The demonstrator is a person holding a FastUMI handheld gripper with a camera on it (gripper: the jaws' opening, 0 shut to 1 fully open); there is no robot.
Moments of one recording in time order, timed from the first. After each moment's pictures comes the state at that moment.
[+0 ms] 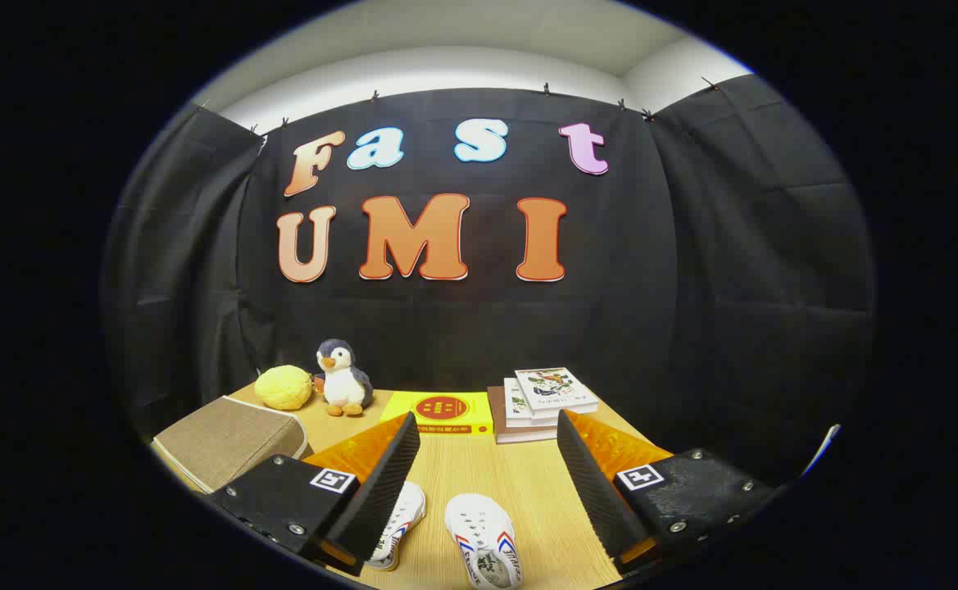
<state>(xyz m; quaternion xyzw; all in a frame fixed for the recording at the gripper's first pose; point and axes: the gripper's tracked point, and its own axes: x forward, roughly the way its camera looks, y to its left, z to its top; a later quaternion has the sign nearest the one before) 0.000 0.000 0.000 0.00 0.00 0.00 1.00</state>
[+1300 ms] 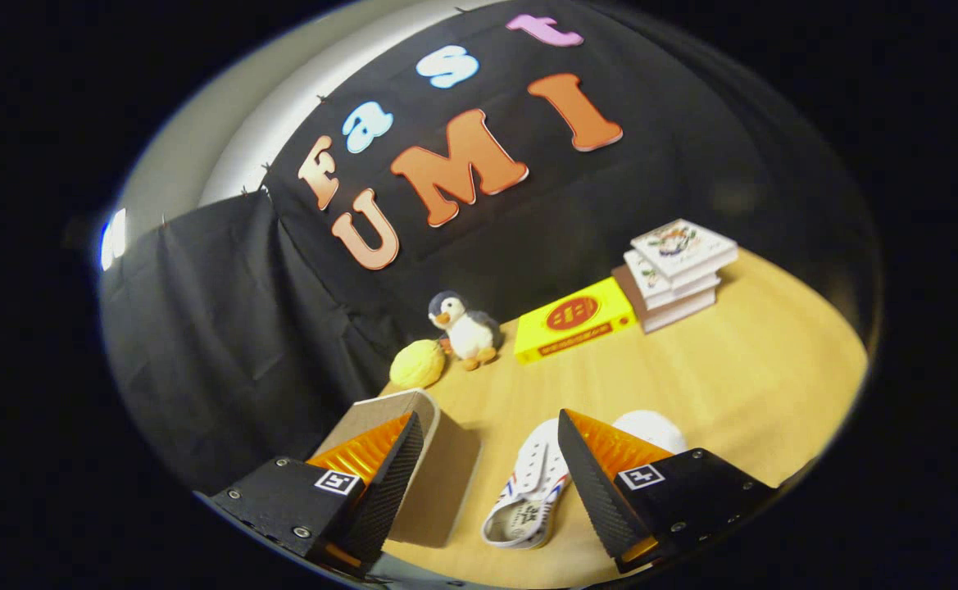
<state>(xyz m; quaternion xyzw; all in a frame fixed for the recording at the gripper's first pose) 0.007 0.105 -0.087 0.28 0.21 0.24 0.91</state>
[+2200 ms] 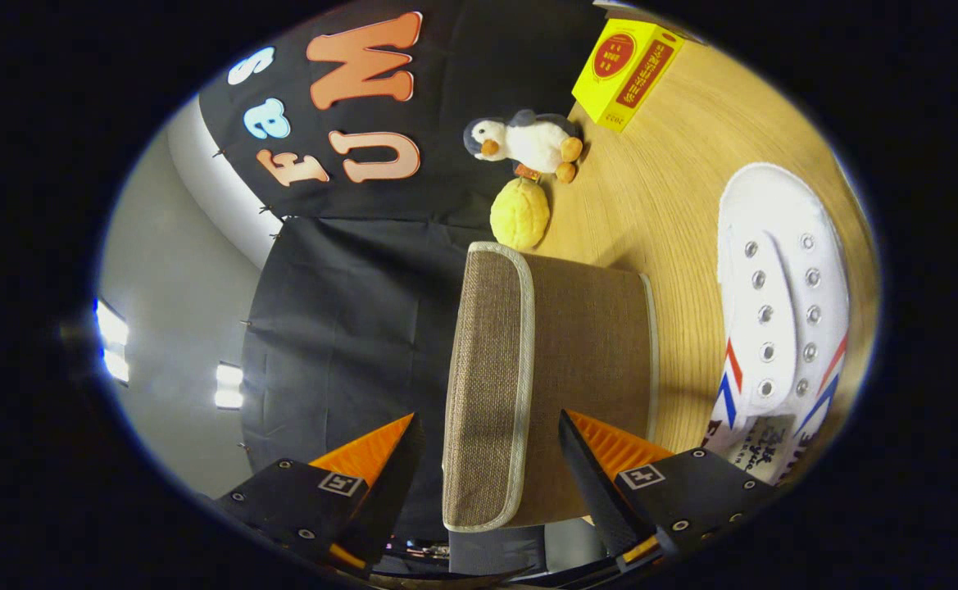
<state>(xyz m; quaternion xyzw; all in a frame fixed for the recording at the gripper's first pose) -0.021 0.262 -0.150 0.47 0.43 0.46 0.62</state>
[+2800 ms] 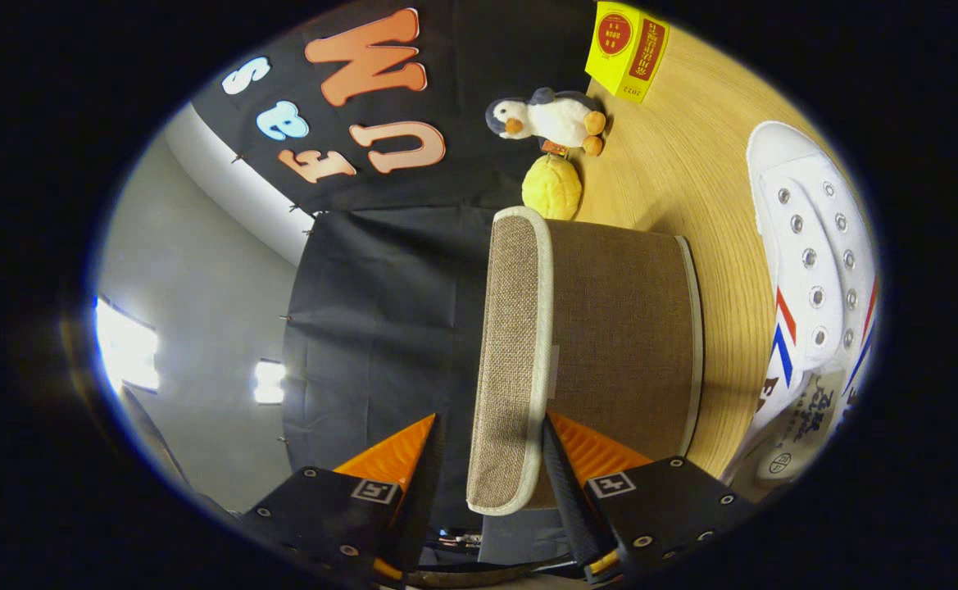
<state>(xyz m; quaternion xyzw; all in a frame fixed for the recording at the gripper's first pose) -0.043 0.254 -0.108 0.52 0.39 0.50 0.57</state>
